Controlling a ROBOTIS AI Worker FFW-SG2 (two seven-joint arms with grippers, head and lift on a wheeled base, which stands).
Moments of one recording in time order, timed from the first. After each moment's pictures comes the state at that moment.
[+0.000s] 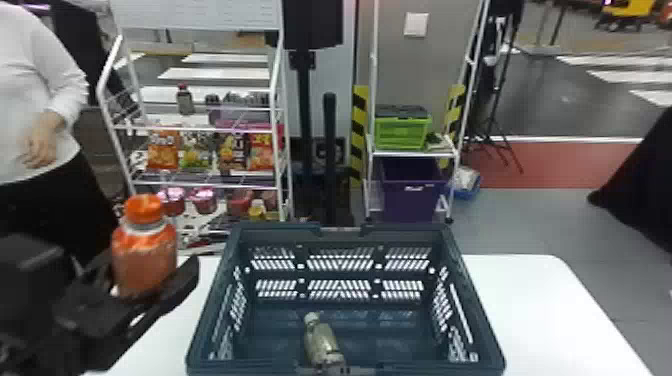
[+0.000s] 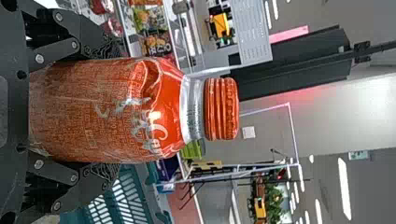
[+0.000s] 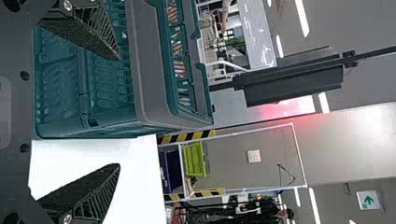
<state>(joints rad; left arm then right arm) 0.34 0.00 0.19 -2.49 -0.24 0.67 -0.55 0.93 -0.16 0.03 -2.01 -0.26 -0.39 0.13</state>
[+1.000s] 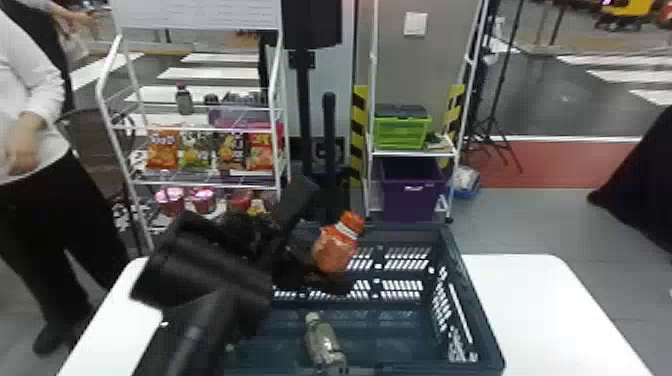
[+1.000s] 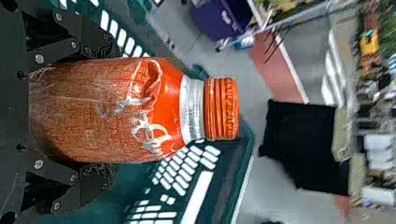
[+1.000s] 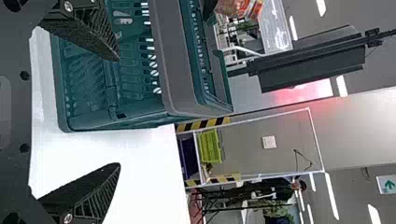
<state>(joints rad) -0.40 0.00 -0.27 -1.61 -0.58 0.85 -1.05 0.93 -0.08 0.03 -1.97 -0.23 -0.36 0.12</state>
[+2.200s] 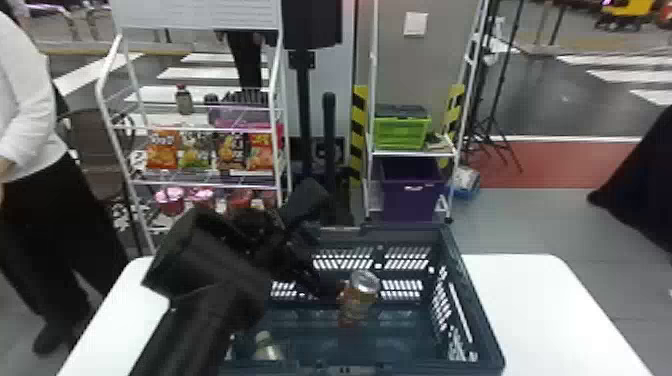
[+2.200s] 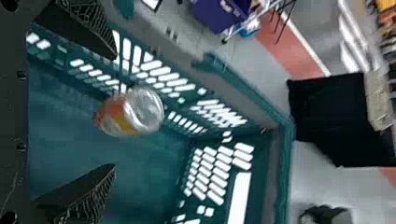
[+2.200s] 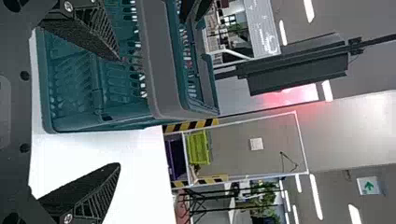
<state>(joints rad) -0.46 0.00 -0.24 -1.46 -0.68 0.64 -1.07 0.96 -0.07 0.02 -1.99 -0.20 -0.42 0.13</state>
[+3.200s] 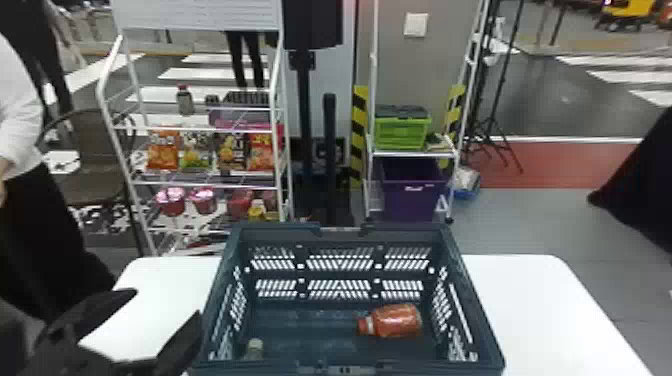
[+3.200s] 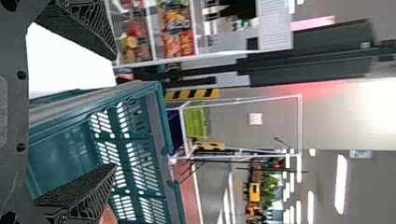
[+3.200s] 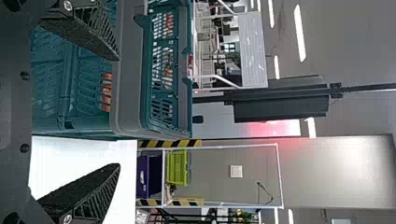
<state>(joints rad) 0.56 0.00 0.26 -2.52 -0.02 0.54 -0.51 1.02 -0.09 -0.04 -2.15 -0.13 -0.38 0.22</state>
